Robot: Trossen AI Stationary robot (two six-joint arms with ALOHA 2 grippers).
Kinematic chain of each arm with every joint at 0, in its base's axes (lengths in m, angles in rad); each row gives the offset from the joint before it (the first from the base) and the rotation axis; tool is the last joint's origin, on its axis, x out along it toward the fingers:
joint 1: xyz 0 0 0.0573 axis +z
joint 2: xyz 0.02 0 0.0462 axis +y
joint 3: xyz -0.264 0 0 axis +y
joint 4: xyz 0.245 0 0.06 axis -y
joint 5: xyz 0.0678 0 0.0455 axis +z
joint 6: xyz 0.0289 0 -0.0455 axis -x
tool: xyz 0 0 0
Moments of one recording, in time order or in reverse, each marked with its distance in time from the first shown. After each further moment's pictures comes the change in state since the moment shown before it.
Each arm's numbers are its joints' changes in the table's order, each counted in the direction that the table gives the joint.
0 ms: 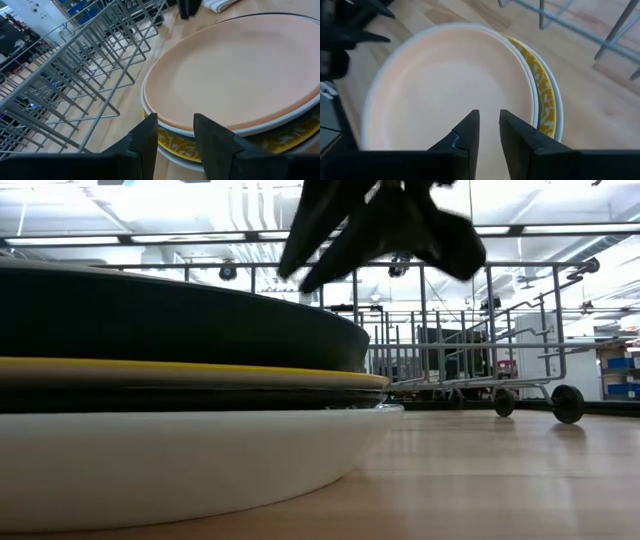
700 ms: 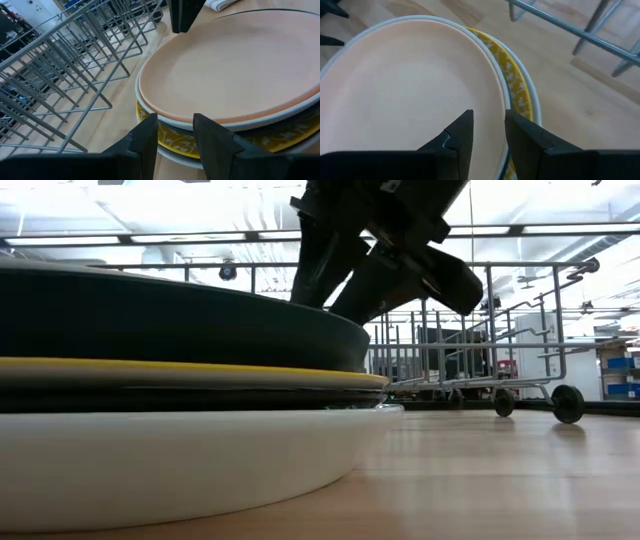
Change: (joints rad) left arm 0.007 0.000 0.063 0.127 -0.003 -0.007; right arm -0.035 0.044 0.001 -0.052 -0.008 -0.038
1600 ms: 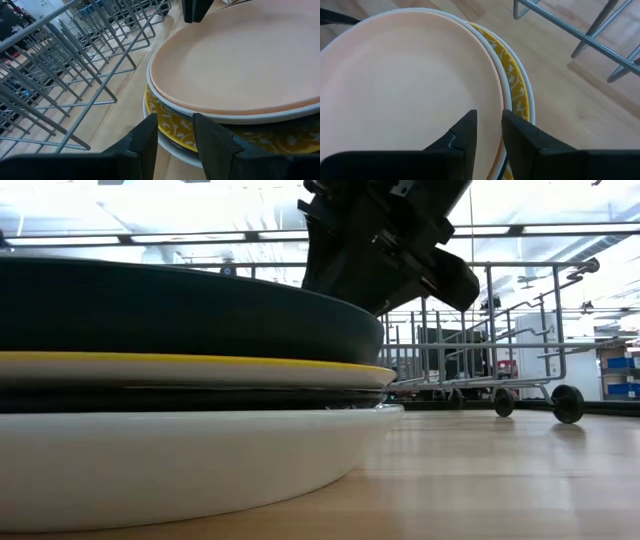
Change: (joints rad) left arm 0.038 0.000 0.051 0.067 -0.005 -0.016; right arm 0.000 -0.001 0.000 -0.015 0.011 0.090
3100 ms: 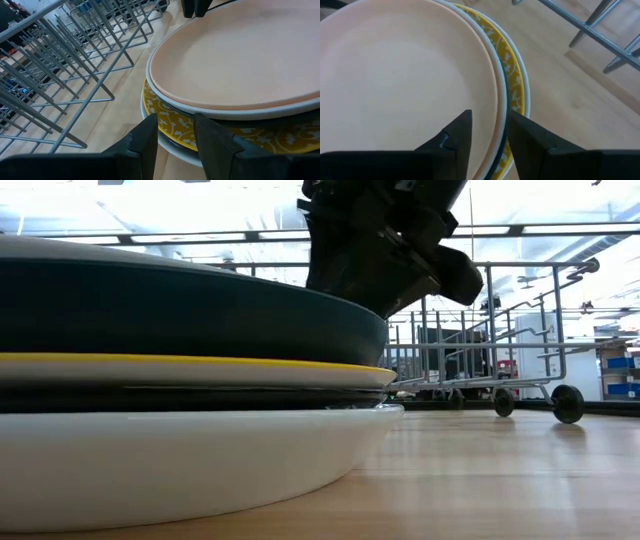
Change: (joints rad) left arm 0.005 0.000 -0.002 0.009 -0.018 -0.008; right arm -0.017 0.005 -0.036 -0.075 0.079 -0.004
